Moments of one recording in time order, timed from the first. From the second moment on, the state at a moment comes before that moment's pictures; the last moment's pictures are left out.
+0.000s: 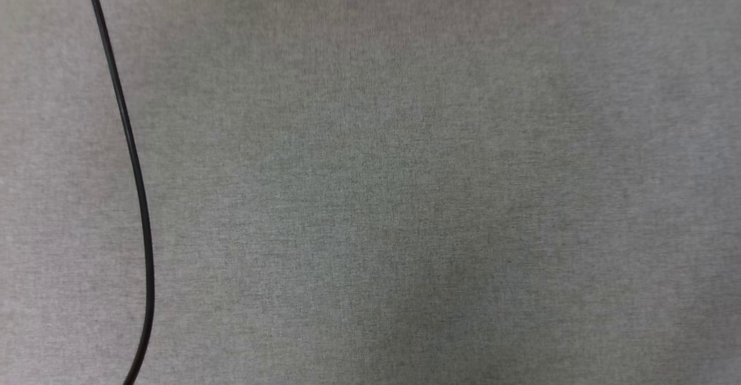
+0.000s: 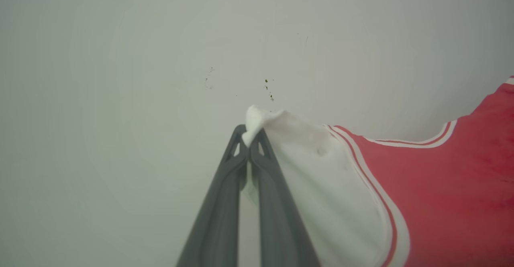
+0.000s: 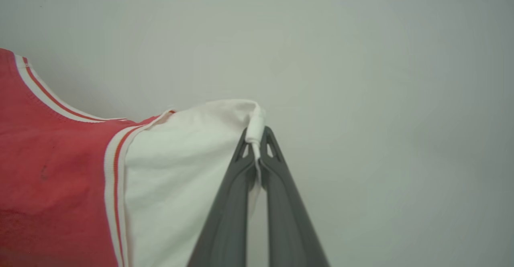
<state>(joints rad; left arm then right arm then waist) -1.89 0.52 -0.67 0.70 -0.59 -0.04 -0.03 -1.74 -0.58 0.38 0.71 0.42 0.13 0.11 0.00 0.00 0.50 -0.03</state>
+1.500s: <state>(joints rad) -0.50 0.57 -0.58 0.36 -0.81 0.16 -0.26 -0.77 -0.54 0.82 0.72 0.84 0.13 -0.26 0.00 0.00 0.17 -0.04</state>
